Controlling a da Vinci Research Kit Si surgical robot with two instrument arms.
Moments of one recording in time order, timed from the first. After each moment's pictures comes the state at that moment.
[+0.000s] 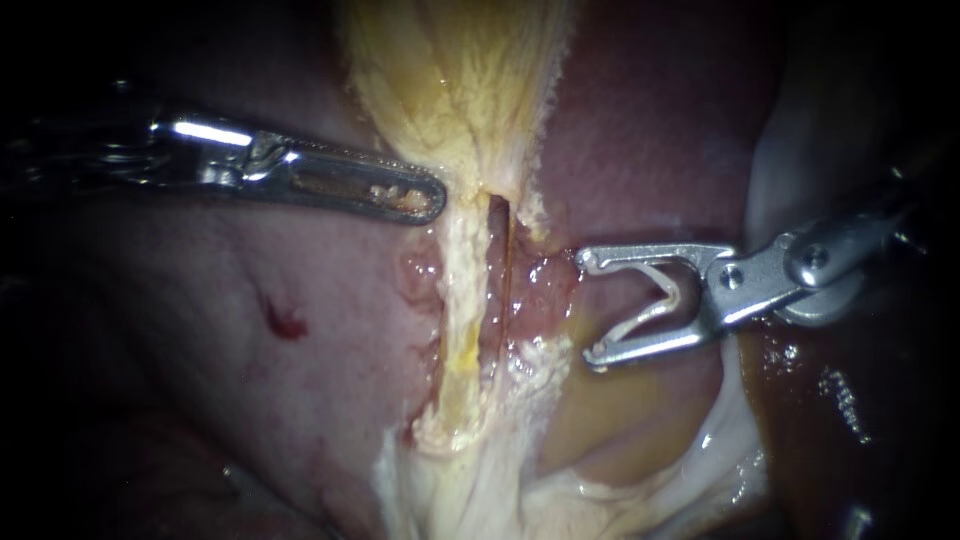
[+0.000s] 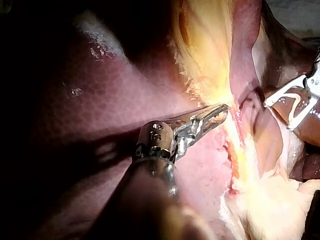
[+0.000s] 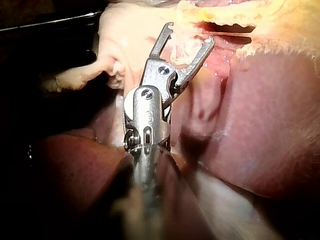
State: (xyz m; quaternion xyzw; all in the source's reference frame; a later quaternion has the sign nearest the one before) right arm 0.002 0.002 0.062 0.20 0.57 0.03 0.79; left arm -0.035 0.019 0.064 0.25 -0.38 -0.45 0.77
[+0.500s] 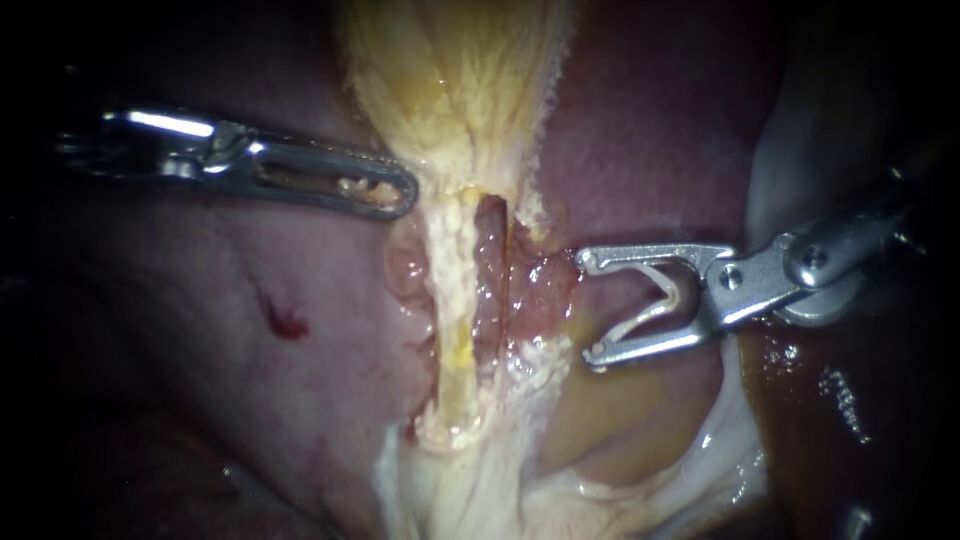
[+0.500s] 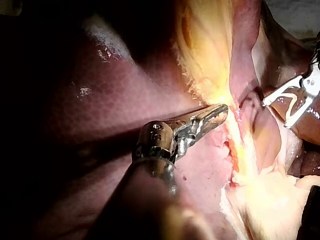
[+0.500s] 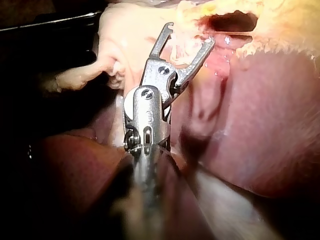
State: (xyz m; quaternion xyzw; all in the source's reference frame) right arm 0.002 0.002 0.062 0.20 0.57 0.03 0.79; left arm -0.032 0.020 0.059 0.25 -0.38 -0.45 0.77
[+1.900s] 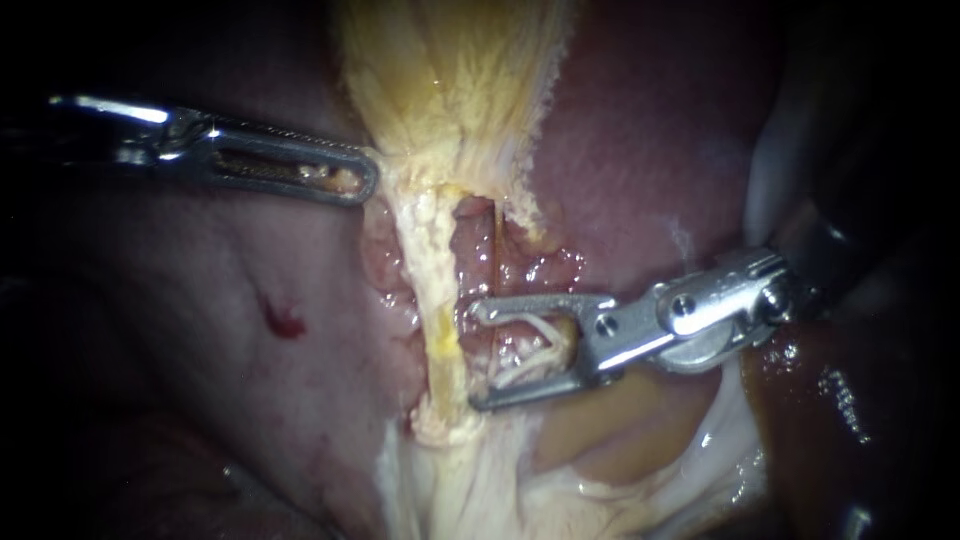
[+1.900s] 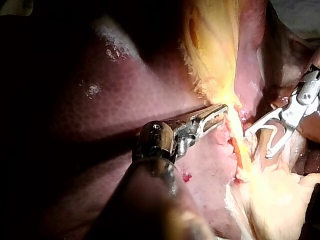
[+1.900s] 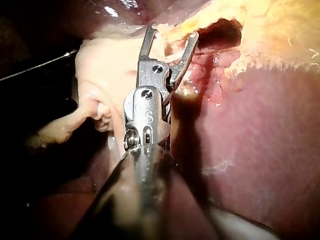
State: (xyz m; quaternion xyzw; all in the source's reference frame) right arm 0.012 -0.002 0.067 0.26 0.56 0.07 0.79; left arm -0.030 0.020 0.059 0.25 -0.38 -0.46 0.77
